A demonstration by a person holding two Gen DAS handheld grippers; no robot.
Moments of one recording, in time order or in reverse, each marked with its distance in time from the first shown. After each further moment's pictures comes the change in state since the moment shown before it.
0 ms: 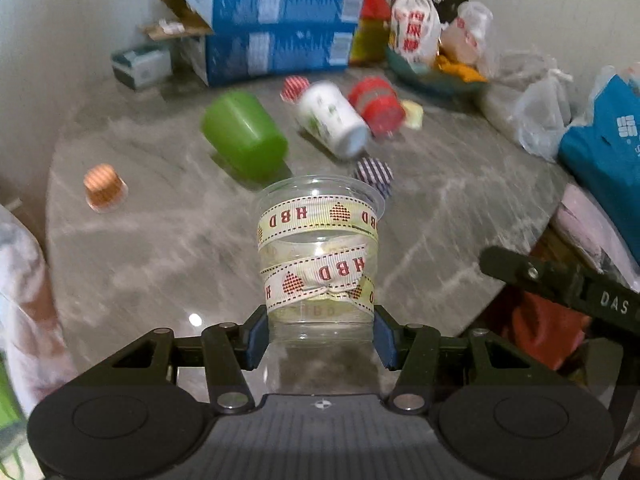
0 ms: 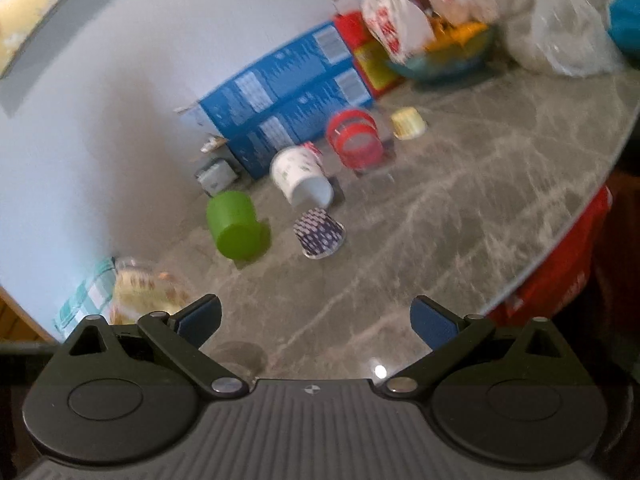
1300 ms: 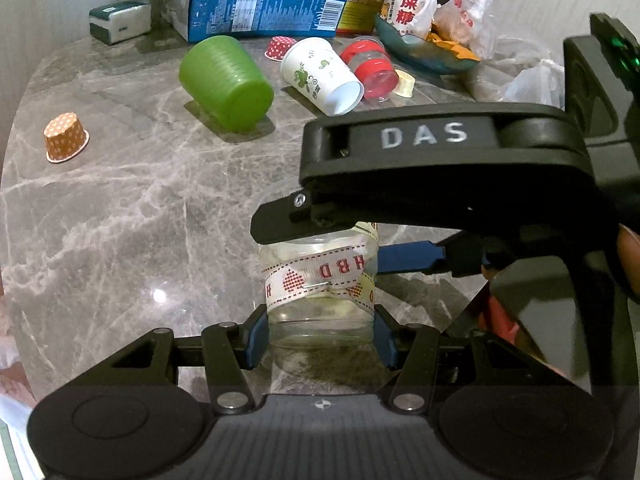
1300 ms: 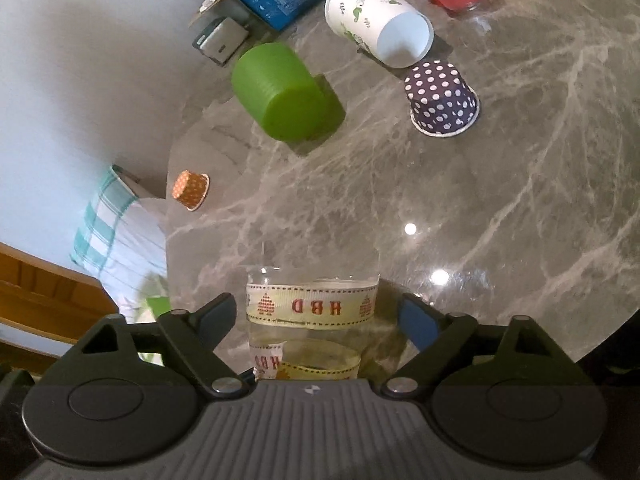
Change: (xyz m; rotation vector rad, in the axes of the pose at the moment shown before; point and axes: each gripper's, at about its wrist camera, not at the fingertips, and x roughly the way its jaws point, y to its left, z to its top) left arm 0.028 0.015 -0.022 -0.028 0.044 -0.108; right arm 0.107 0.077 0.011 0.057 0.473 0.044
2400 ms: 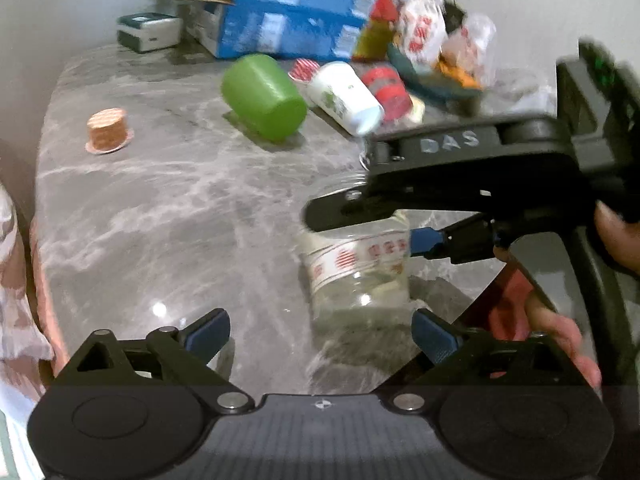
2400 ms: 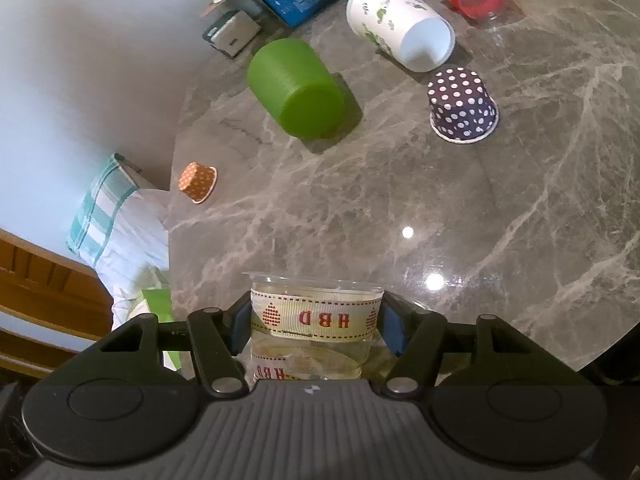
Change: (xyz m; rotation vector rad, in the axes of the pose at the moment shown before) left arm -0.037 0.037 -0.030 -0.055 -0.105 -0.020; right arm 0.000 0.012 -0.002 -0.049 -0.013 0.015
